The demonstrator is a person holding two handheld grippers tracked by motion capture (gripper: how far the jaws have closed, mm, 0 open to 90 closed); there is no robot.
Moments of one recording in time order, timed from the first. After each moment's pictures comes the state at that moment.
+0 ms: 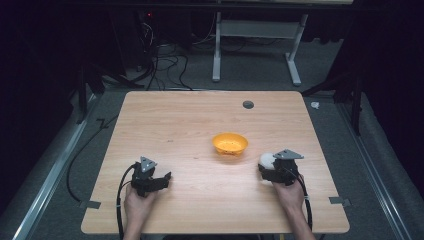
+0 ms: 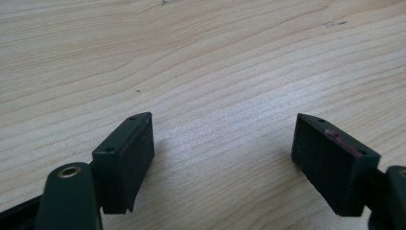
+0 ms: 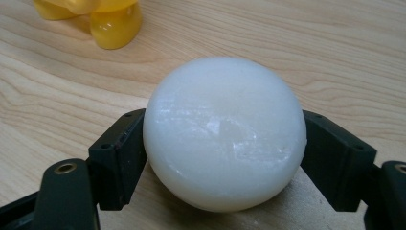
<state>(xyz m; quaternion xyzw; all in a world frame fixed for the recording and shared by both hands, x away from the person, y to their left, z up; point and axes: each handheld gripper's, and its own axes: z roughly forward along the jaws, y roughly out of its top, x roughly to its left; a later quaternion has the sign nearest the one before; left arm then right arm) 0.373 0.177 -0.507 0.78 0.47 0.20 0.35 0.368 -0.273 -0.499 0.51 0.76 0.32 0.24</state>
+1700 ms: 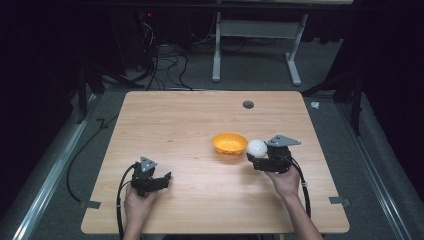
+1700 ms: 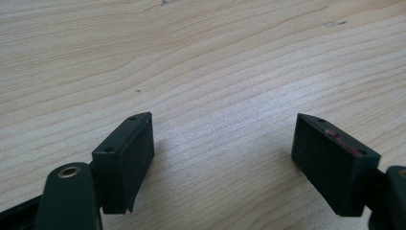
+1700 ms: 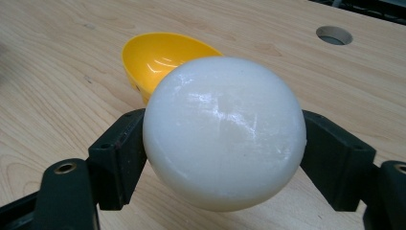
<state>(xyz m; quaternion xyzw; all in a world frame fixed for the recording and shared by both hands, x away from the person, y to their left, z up) 0.373 0.177 -0.507 0.78 0.47 0.20 0.35 0.380 -0.242 -0.437 0.44 0.78 0.39 0.22</state>
